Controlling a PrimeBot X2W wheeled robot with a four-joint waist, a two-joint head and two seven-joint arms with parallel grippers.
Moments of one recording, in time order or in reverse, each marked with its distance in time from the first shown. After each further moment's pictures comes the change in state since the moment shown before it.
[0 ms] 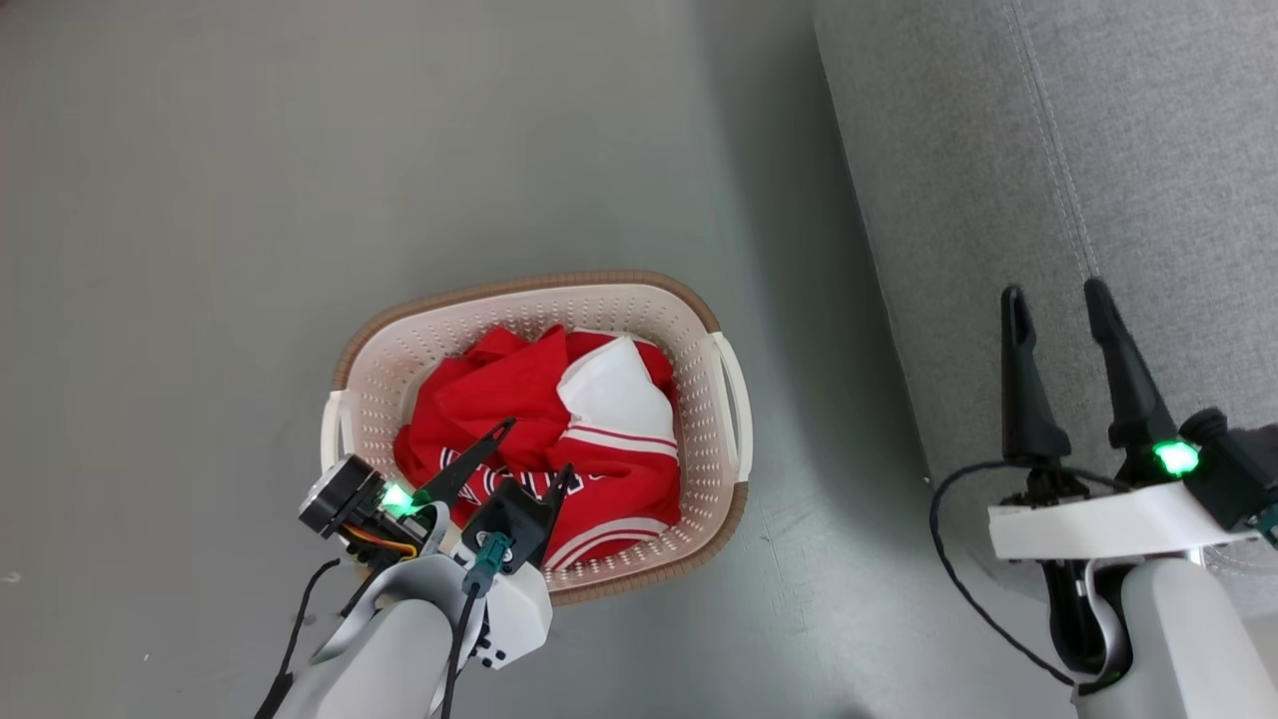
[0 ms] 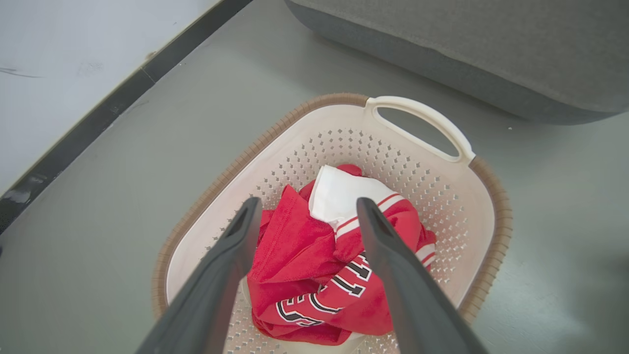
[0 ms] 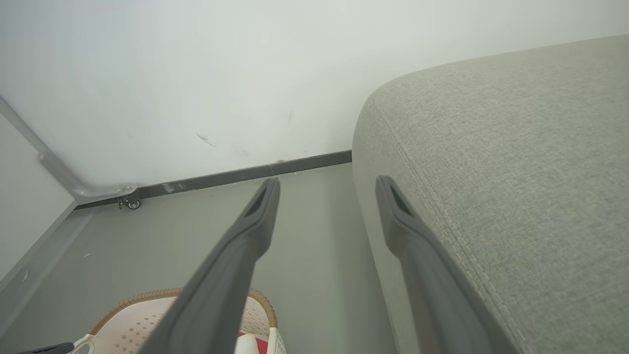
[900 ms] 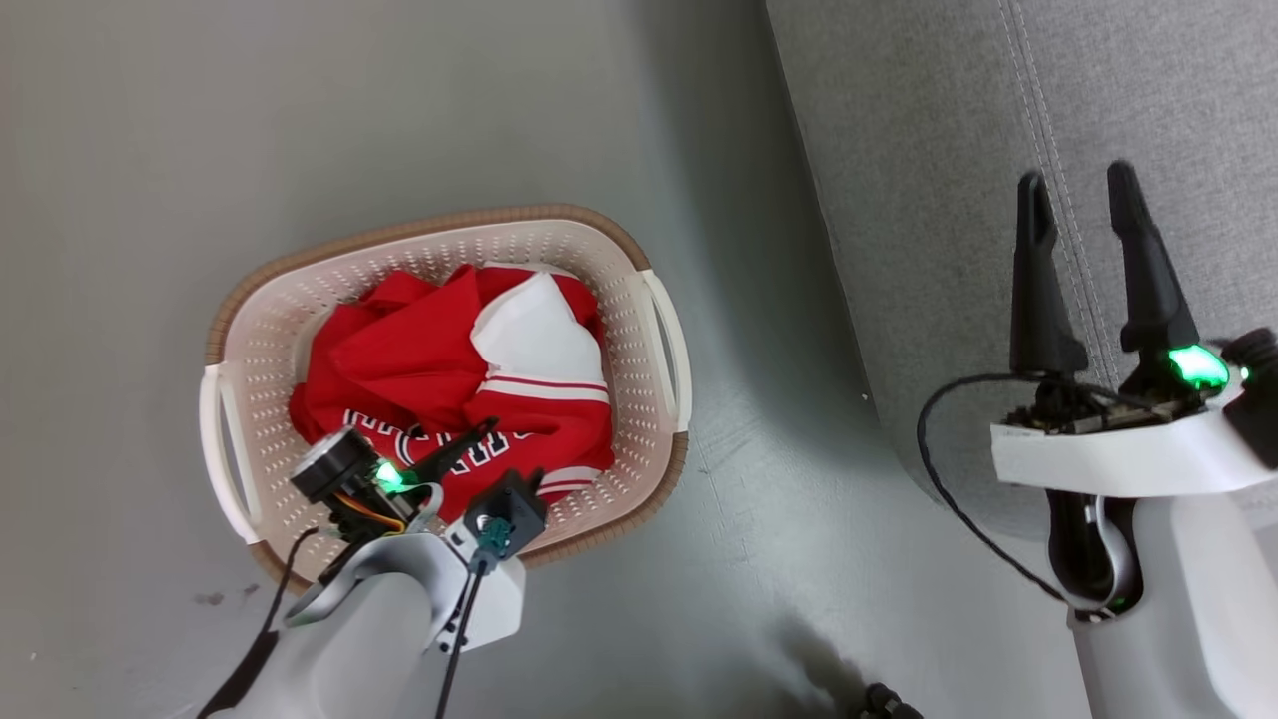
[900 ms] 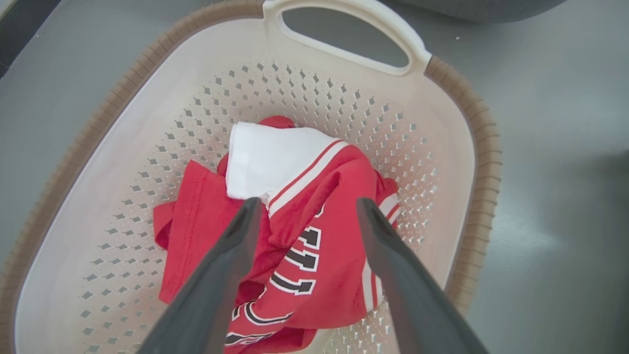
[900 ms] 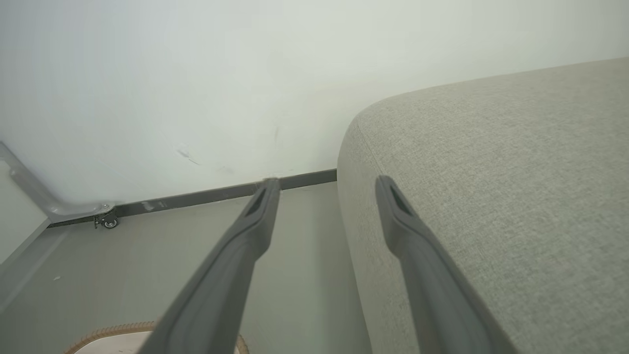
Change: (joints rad) left arm -0.119 0.020 -0.091 0.175 0.090 -0.032 0.000; right arm -0.106 0.000 0.030 -0.078 0.043 0.000 -0.002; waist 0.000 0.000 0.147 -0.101
